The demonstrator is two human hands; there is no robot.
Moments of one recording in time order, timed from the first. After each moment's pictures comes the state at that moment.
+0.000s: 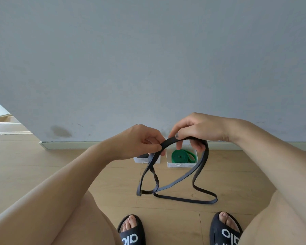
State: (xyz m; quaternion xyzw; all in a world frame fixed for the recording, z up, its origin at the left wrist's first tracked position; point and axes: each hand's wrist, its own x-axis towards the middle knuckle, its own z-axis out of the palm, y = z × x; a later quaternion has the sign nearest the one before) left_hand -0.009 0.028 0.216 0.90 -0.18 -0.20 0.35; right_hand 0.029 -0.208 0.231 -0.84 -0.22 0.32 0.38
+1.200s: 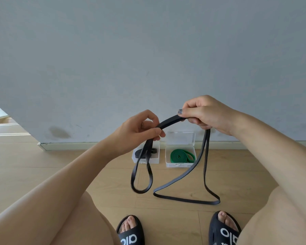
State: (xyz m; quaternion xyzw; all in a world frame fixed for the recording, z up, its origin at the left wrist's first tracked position) left_hand -0.002 0.027 0.210 0.83 -0.16 -0.12 0.52; right_hand 0.037 -0.223 0.242 -0.84 -0.14 0.17 0.50
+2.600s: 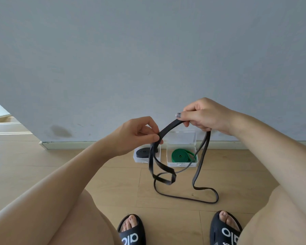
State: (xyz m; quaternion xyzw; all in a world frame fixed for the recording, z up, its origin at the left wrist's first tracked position) left_hand -0.006 0.037 0.210 0.86 -0.15 -0.15 0.47; right_hand 0.042 -0.217 0.232 -0.86 -0.16 0.19 0.45
